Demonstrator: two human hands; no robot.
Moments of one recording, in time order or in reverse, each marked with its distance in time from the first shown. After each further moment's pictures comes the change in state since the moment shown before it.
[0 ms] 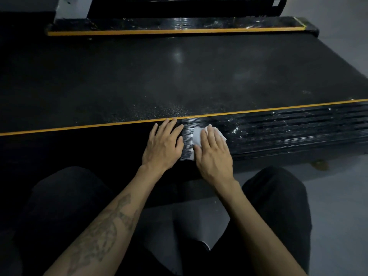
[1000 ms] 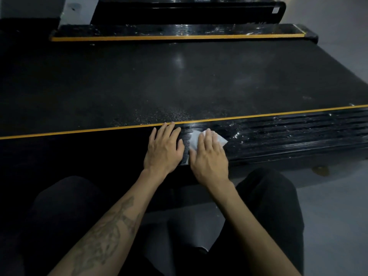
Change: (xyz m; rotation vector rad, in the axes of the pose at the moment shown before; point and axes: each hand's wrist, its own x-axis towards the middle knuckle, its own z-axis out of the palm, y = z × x) left_hand 0.002 0.000 0.001 0.036 0.007 -0.077; right_hand 0.007 -0.018 -0.001 -0.007 -0.071 0.036
